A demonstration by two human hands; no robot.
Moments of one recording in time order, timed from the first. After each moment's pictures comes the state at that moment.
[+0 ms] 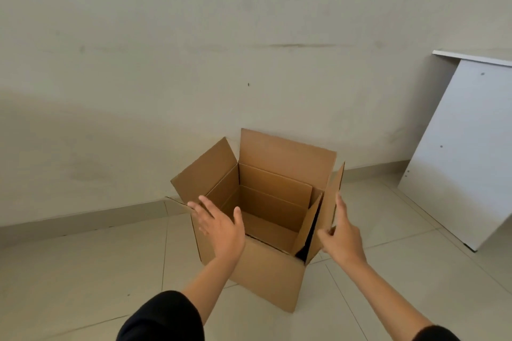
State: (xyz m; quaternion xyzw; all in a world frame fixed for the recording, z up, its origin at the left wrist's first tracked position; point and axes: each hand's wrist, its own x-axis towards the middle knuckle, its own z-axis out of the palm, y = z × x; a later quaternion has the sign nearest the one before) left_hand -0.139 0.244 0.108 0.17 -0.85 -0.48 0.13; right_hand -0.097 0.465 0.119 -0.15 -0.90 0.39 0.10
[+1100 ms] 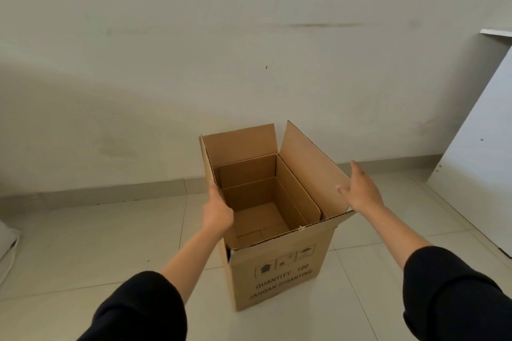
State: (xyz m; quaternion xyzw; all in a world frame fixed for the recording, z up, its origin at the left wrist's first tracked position) left_hand -0.127 0.219 0.121 0.22 -0.86 -0.46 -0.02; right_hand -0.170 0.517 0.146 -0.11 -0.97 0.22 0.06
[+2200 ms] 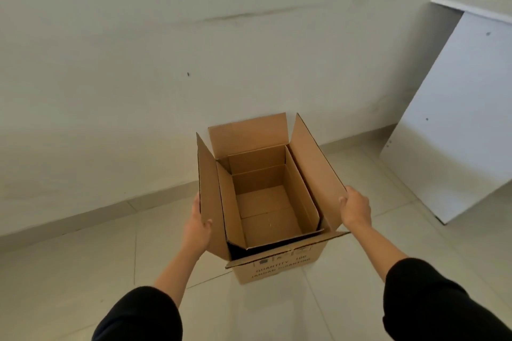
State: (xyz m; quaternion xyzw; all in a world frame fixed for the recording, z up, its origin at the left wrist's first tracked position) left_hand -0.239 0.314 0.139 0.13 -0.88 -0.45 -0.10; right_hand -0.230 0.648 0.151 -0.27 -0.92 0.28 0.05
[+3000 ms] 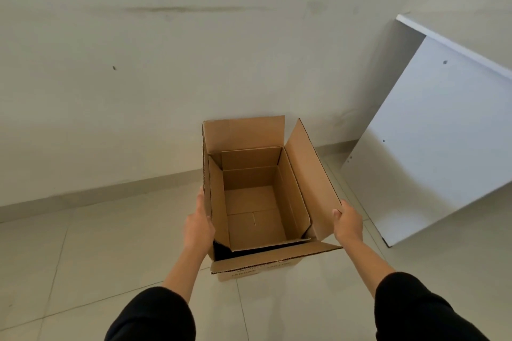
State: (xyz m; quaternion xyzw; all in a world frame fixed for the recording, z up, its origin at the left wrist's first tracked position) left_hand -0.269 0.524 0.136 0.14 -0.92 -0.36 -0.07; right_hand -0.252 0.825 0.154 -0.30 -0.90 0.30 0.01
